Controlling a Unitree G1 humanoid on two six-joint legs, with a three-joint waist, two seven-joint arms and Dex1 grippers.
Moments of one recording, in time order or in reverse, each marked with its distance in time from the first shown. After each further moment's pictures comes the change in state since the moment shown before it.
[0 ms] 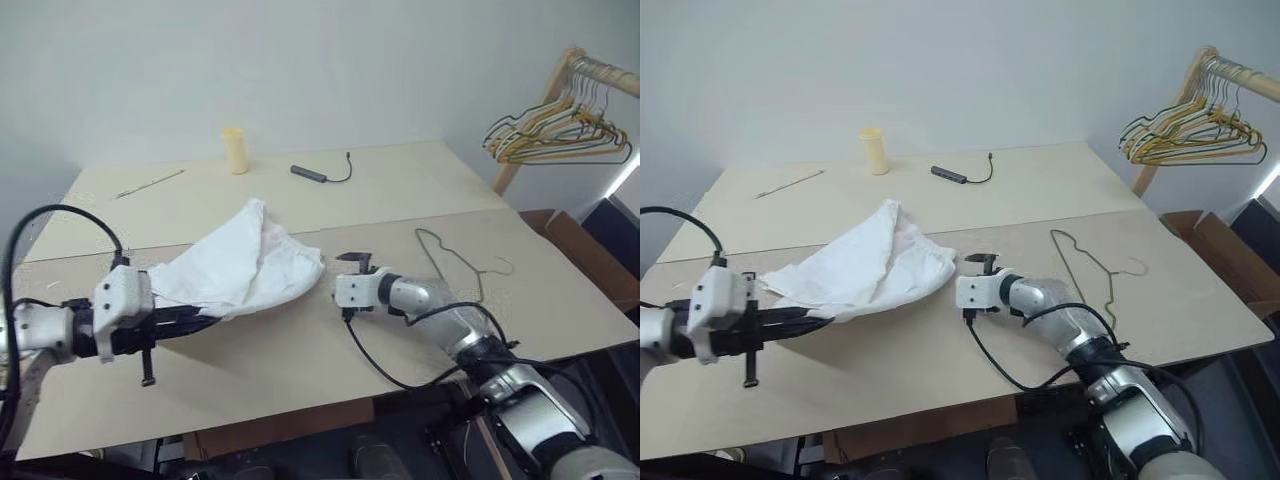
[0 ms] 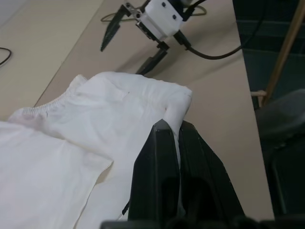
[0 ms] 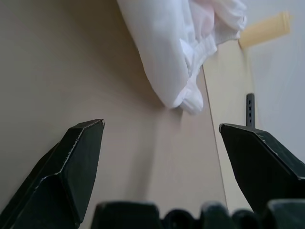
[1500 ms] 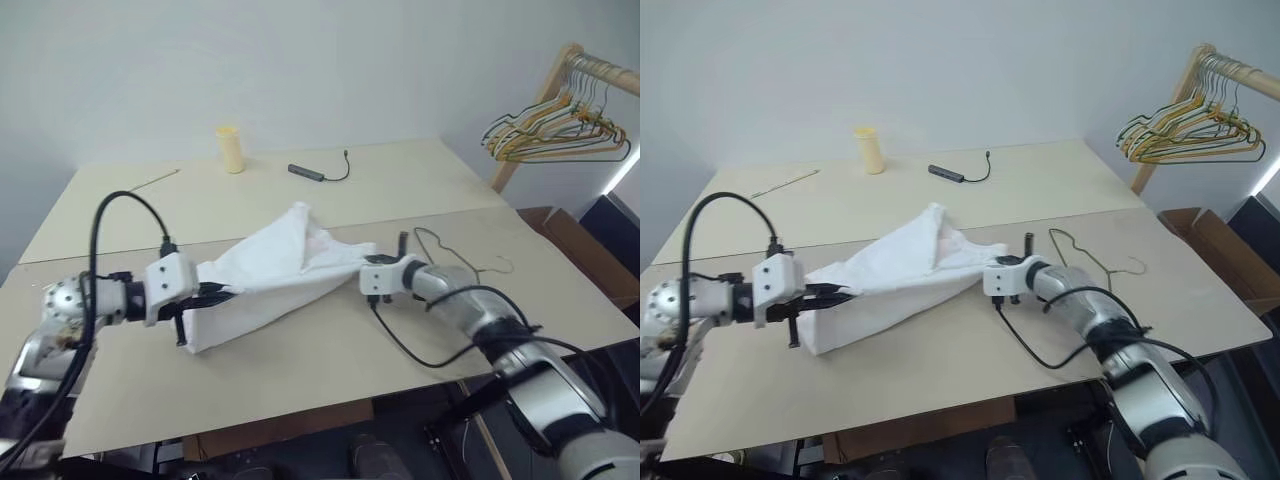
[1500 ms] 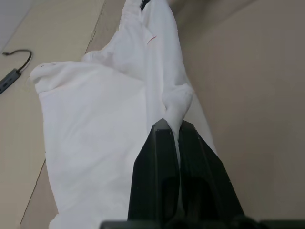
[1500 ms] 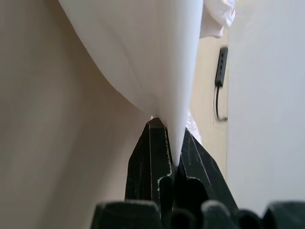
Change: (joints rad) left arm -0.432 -0.131 -0.417 0.423 0.372 -0.320 0.085; right arm 0.079 -0.214 -0.084 -0.062 -0.102 0.053 -0.020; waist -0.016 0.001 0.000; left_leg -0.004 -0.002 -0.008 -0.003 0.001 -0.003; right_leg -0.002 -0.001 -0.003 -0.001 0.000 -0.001
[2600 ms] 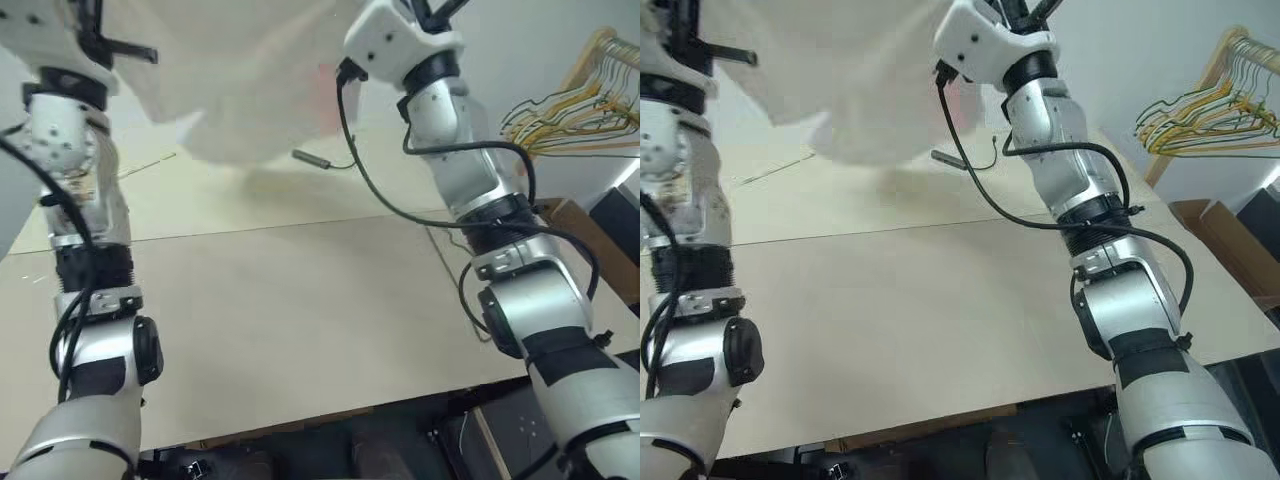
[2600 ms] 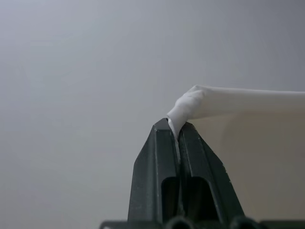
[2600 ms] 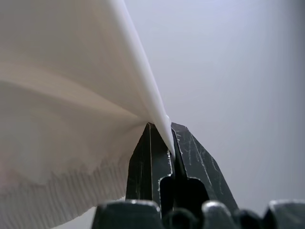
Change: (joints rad) left arm -0.618 -0.227 0.279 0.175 -0.055 -0.152 0.877; right arm -0.651 0.192 -0.144 0.130 0.086 0.030 -0.653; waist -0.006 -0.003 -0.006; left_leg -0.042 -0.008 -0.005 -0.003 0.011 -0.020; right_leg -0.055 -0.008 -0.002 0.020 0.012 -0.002
